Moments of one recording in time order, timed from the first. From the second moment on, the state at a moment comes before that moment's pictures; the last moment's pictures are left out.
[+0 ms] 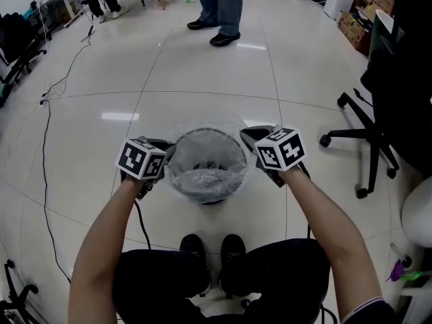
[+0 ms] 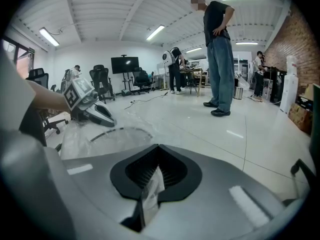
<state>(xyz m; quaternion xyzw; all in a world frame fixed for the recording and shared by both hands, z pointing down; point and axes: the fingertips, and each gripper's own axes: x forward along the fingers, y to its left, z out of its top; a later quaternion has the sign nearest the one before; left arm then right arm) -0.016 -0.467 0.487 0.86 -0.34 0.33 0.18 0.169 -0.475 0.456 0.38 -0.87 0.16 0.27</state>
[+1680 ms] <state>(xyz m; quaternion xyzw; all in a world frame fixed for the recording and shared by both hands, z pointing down) -0.059 -0.478 0.522 0.85 -0.37 0.32 0.21 0.196 -0.481 0.518 0.40 -0.85 0.21 0.28</state>
